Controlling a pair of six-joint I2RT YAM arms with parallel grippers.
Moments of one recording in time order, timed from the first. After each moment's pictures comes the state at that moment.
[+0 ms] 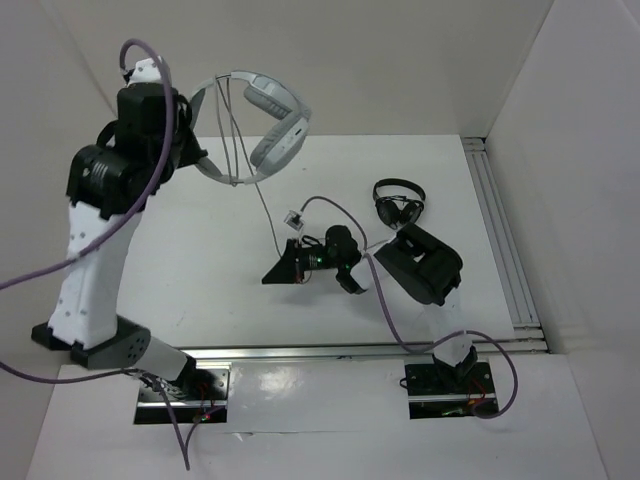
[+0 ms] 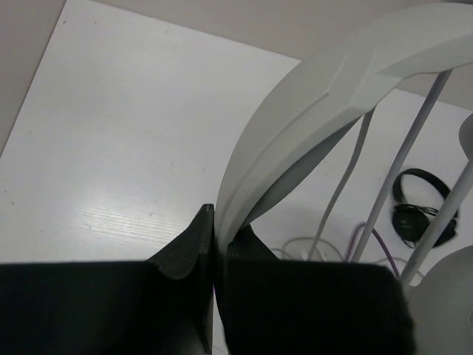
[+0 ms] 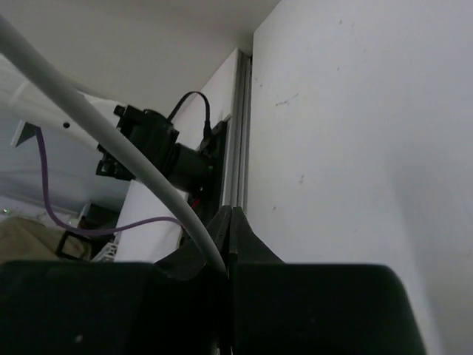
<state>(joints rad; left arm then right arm) -0.44 1.44 2.23 -1.23 -0.50 -0.46 0.76 2.10 0.92 1.24 -0.87 0.90</state>
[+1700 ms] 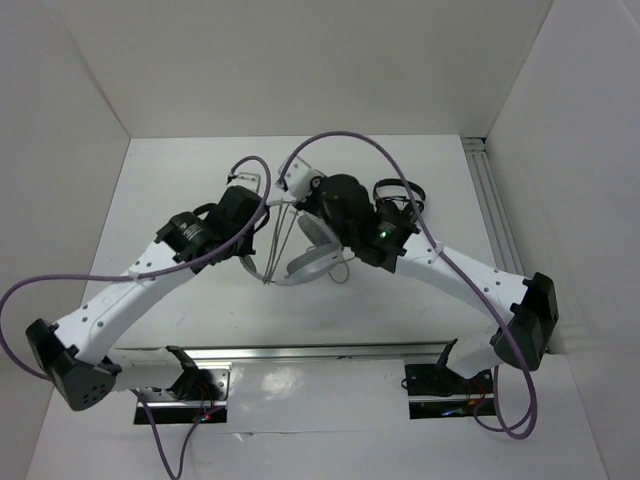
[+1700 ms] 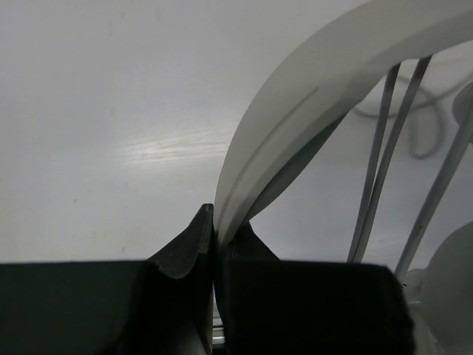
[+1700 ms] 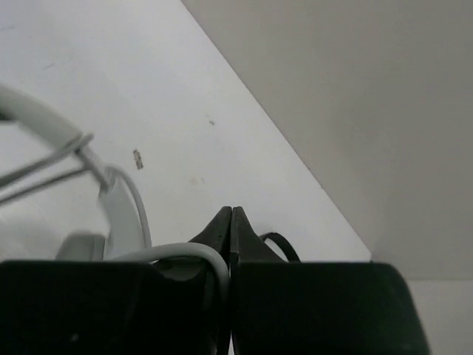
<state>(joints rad) -0.65 1.26 1.30 -1.02 -0.46 -0.42 0.96 1.44 1.32 -0.13 0.51 -0.57</state>
